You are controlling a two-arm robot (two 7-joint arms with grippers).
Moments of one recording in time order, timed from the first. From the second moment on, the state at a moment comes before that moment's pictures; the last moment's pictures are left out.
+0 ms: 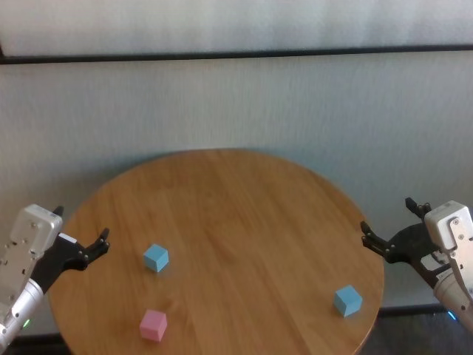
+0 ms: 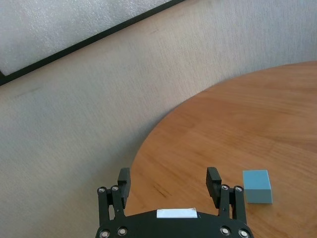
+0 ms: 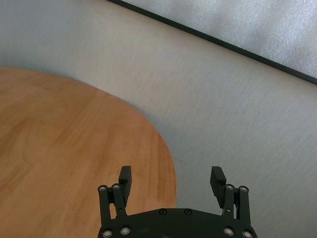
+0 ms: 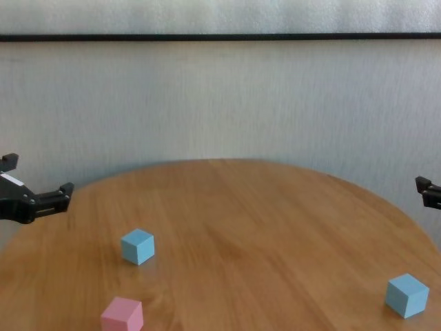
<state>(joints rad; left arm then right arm) -0.20 0.60 0.45 -1.41 -0.25 -0.12 0.03 0.20 0.60 -0.45 -1.41 0.25 -0.12 -0.03</state>
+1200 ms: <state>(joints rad) -0.20 0.60 0.45 -1.41 -0.25 -0.12 0.03 0.20 0.60 -0.45 -1.41 0.25 -0.12 -0.03</state>
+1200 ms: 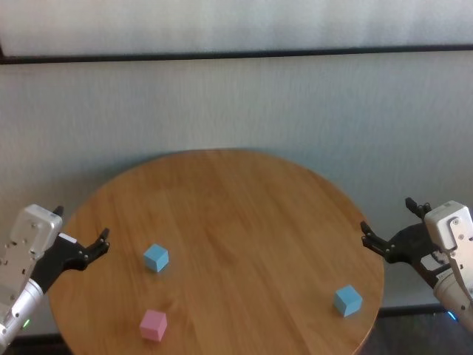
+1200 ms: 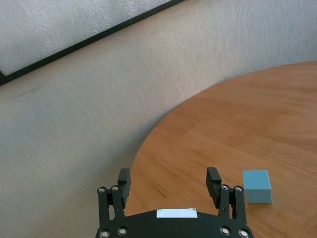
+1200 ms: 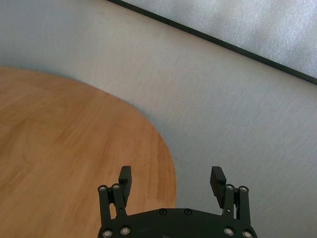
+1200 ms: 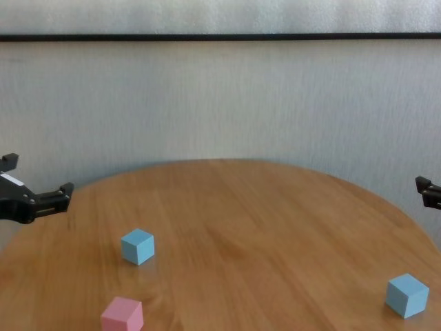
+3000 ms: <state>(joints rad) -0.08 0.68 0.39 -1.47 -0.47 -0.09 -0.33 0.20 0.60 -0.45 -1.41 0.25 -0.12 -0.03</state>
